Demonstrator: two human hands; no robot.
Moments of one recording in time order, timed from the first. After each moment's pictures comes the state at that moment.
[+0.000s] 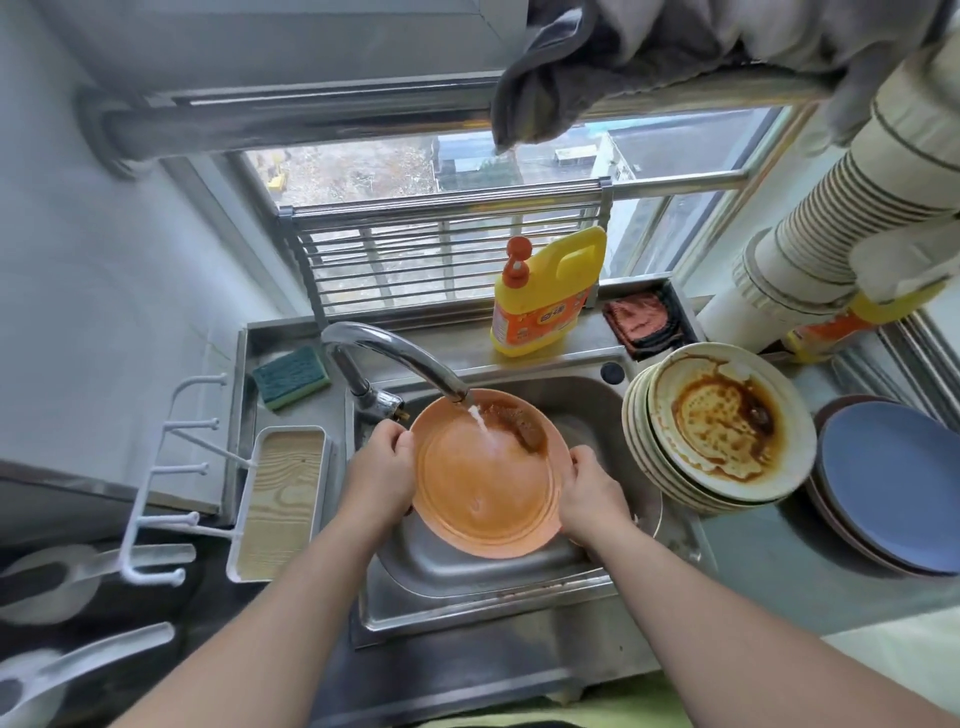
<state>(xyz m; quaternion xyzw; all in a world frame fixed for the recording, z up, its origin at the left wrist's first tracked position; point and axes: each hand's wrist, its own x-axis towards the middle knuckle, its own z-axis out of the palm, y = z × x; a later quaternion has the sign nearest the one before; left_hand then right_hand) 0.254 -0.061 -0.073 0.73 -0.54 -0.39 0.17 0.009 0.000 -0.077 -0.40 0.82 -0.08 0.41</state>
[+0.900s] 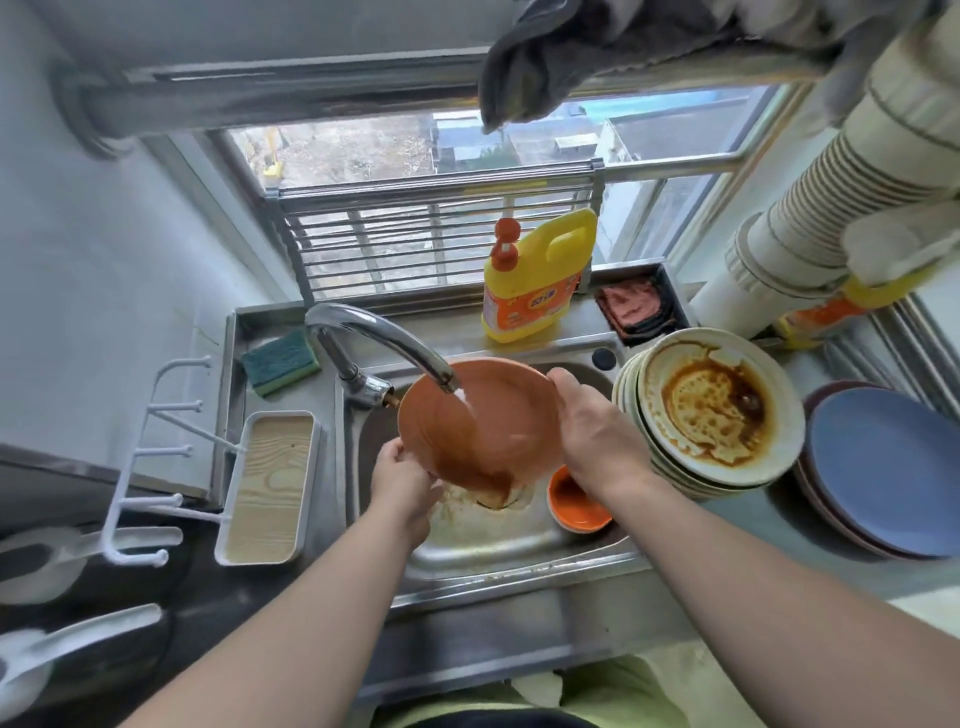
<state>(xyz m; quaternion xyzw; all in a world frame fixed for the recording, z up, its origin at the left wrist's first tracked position) 0.215 -0.038 -0.115 0.69 -0.15 -0.63 0.32 -0.017 -0.030 -0.047 -0.63 0.75 -0.08 0.20</state>
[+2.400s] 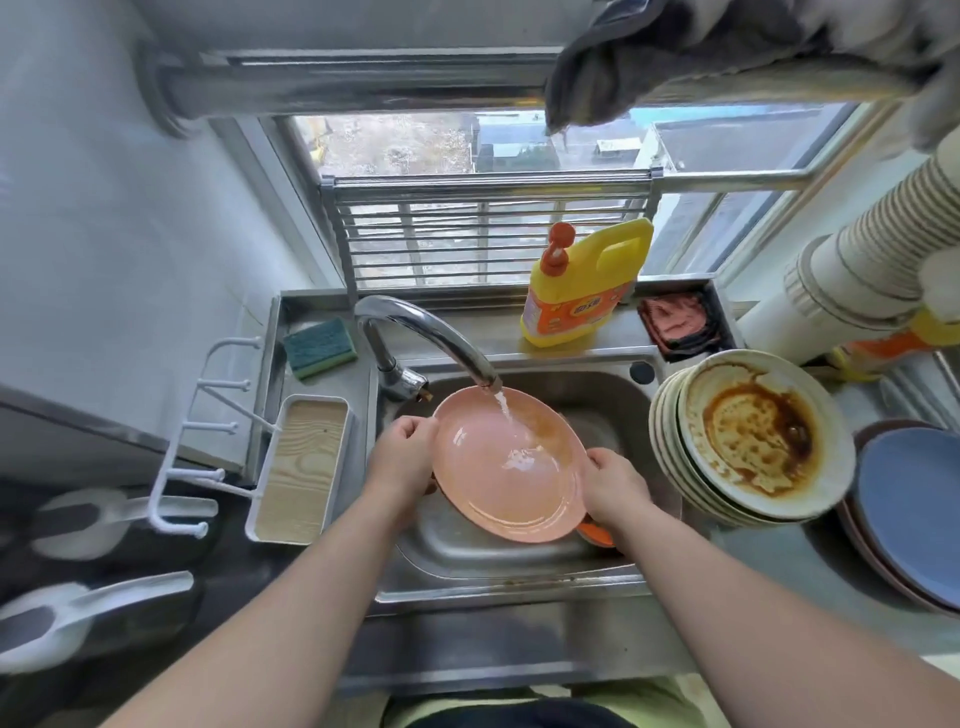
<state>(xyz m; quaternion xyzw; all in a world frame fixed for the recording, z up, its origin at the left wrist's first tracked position) 0.246 -0.052 -0.079 0.72 -0.29 -0.55 0.29 -0.003 -0.012 -0.096 -0.35 0.81 -0.11 0.45</state>
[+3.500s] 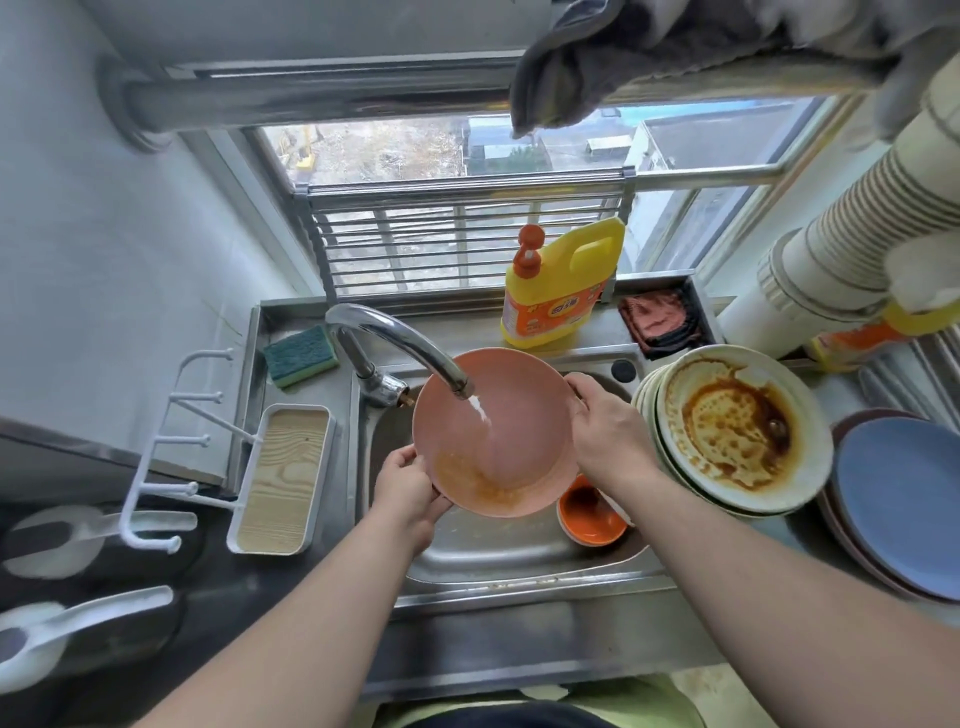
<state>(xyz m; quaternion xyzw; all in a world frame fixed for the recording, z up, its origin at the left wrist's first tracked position) 0.215 -0.036 -0.104 0.68 -0.06 -0.64 0.35 -0.021 -0.048 -0.041 -0.55 0.76 -0.16 0.31</state>
